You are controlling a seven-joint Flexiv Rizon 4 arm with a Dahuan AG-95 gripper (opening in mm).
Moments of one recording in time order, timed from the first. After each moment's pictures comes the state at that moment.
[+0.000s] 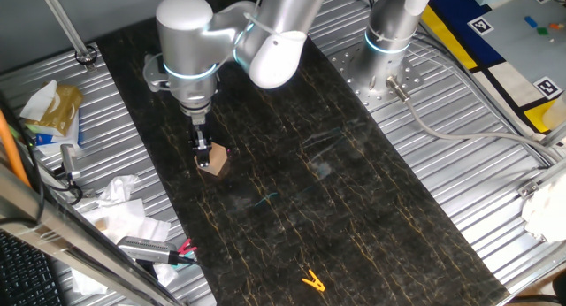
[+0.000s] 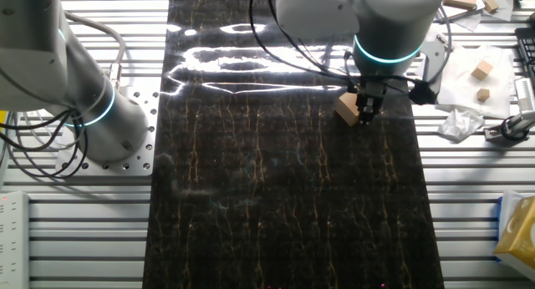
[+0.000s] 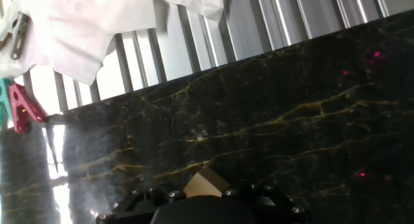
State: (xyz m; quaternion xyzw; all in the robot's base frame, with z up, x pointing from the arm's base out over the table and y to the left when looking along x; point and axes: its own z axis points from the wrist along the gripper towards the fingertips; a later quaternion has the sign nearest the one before) arm 0.583 0.046 0.050 0.12 0.99 0.08 0.06
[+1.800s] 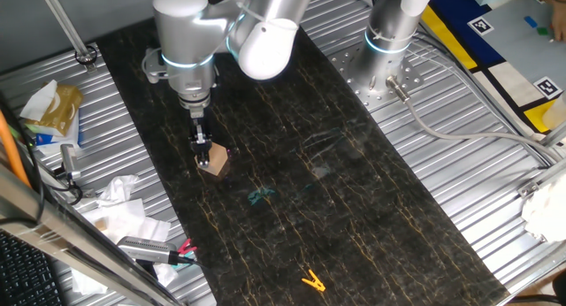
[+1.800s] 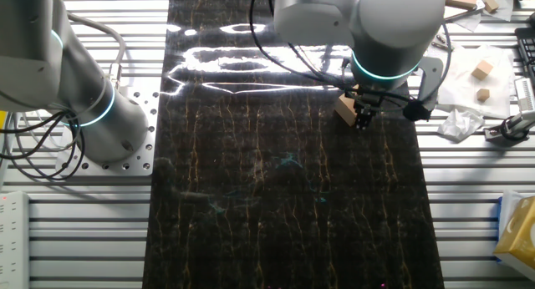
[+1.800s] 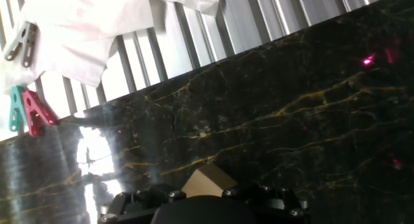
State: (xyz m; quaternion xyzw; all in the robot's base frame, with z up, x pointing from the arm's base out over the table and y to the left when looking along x) arm 0.582 0.047 0.051 0.13 0.98 0.11 0.06
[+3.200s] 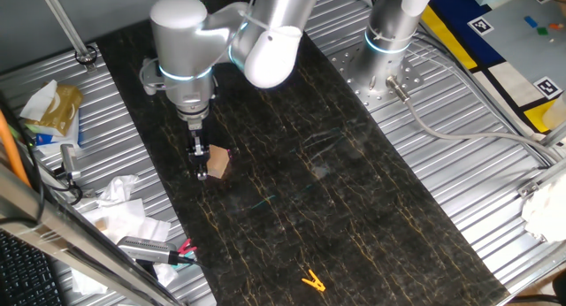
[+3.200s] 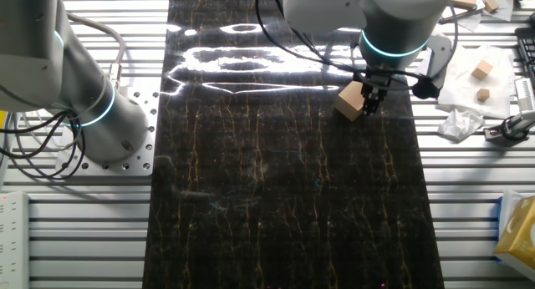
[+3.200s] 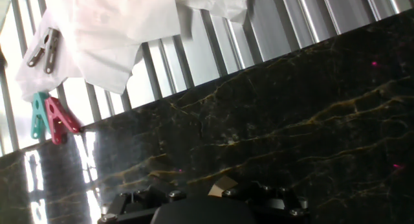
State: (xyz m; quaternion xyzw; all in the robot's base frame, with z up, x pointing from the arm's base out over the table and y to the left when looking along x) arm 0.597 0.077 0.057 0.14 0.98 0.11 0.06
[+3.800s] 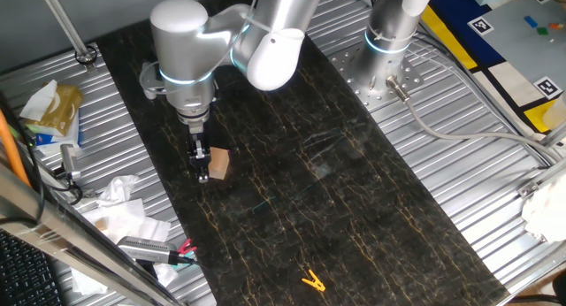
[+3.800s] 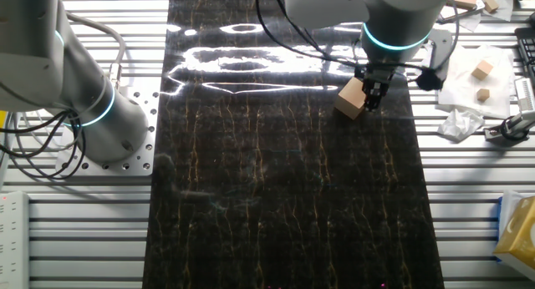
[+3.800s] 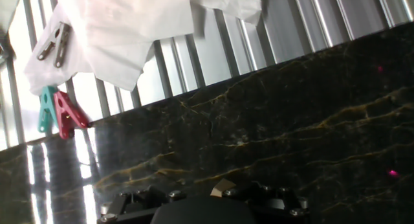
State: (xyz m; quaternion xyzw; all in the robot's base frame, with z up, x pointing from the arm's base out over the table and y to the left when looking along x) arm 0.598 0.082 0.058 0.11 0.99 0.09 0.06
